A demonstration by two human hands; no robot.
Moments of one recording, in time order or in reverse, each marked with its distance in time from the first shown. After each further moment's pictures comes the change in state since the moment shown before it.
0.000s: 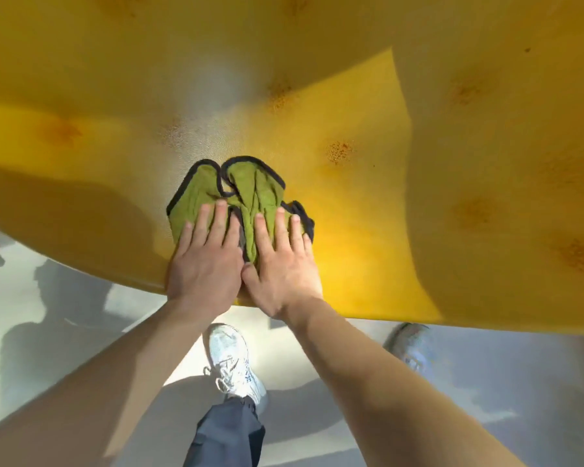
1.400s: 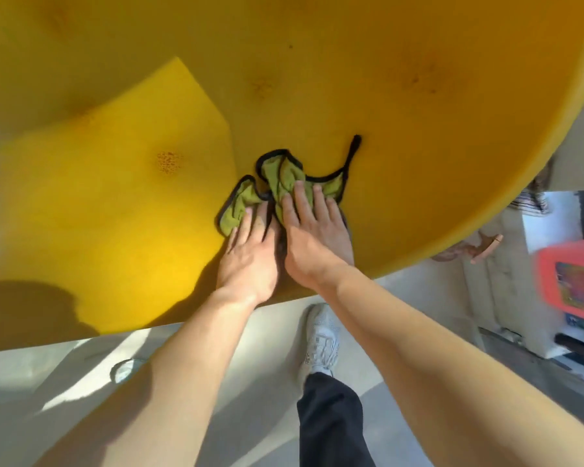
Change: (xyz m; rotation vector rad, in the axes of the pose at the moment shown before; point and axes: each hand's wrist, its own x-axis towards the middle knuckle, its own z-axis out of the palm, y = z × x) left_hand 0.020 0.276 -0.042 -0.351 -0.063 0.319; right_hand -0.103 0.210 -0.119 -0.374 0.120 0.326
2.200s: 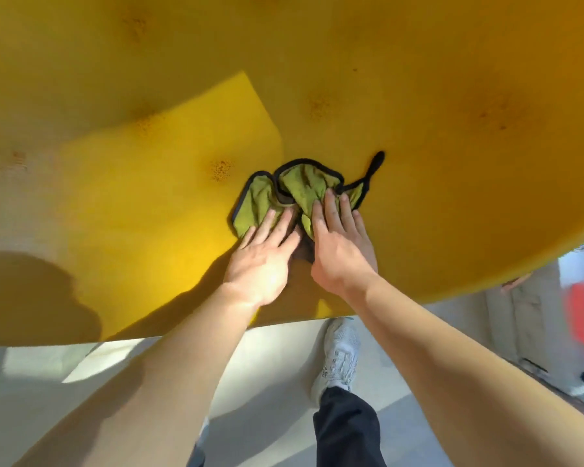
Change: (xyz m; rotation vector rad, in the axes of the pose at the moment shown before) left_hand 0.010 -0.062 -0.021 0.052 -0.043 0.142; right_hand 0.029 -0.031 -0.001 0.047 -0.044 -0.005
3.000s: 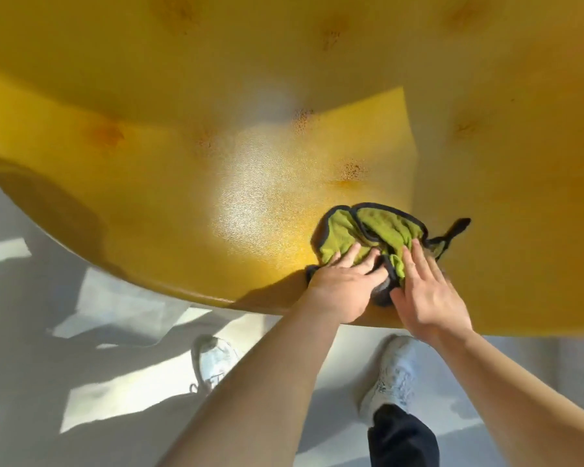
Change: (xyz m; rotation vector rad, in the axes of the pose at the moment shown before) left_hand -0.072 -0.064 -0.016 -0.100 -0.240 0.132; right_hand -0.039 -0.068 0.035 0.062 -0.089 0.051
